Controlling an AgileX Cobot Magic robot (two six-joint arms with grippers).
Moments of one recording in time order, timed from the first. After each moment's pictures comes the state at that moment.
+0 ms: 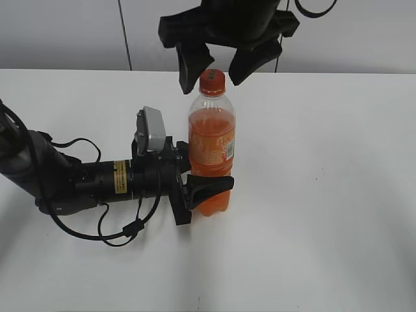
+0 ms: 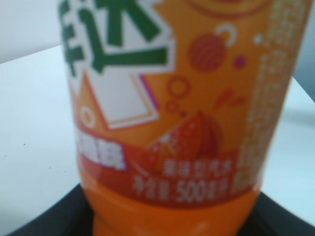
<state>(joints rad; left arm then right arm) -0.39 2.31 -0.95 1.04 -1.27 -0.32 0.70 1.90 -1.81 0.10 1.22 0.18</state>
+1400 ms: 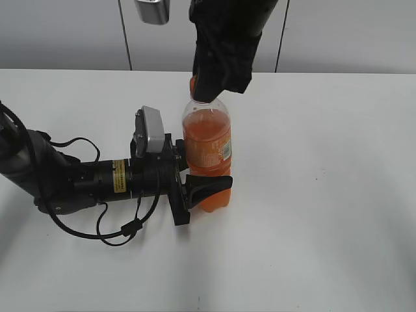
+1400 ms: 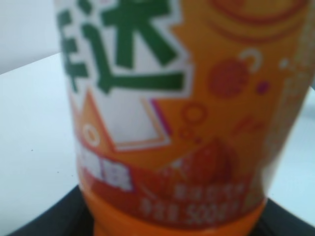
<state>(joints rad) -0.38 2.31 -0.95 1.04 -1.27 -0.28 0.70 1.90 -1.81 0.17 1.22 -1.04</state>
